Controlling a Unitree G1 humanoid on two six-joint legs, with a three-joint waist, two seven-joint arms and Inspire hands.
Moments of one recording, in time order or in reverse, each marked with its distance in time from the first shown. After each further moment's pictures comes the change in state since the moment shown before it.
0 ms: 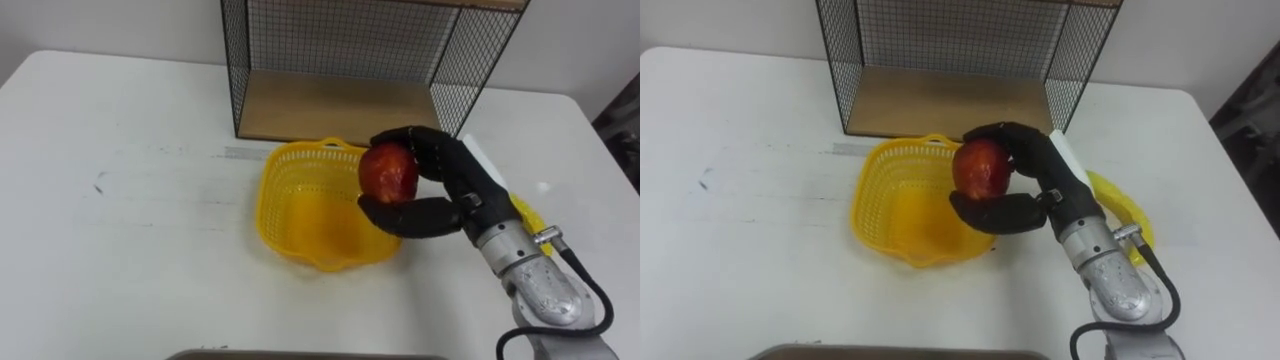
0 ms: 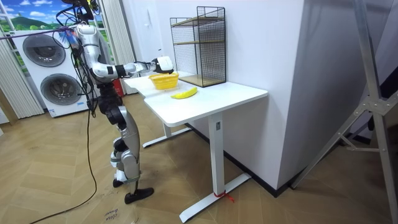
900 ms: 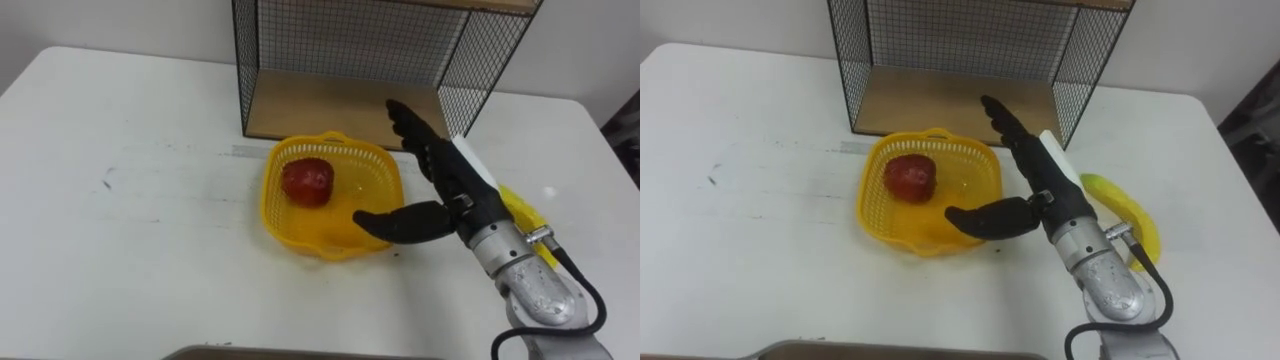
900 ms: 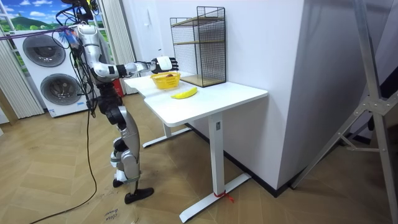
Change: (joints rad) left arm 0.000 0.004 -0.009 -0.006 0.000 0.000 0.001; right arm -0.003 0.001 0.019 -0.006 0.003 0.000 0.005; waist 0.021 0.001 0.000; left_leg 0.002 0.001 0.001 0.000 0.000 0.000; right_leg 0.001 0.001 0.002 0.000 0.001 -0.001
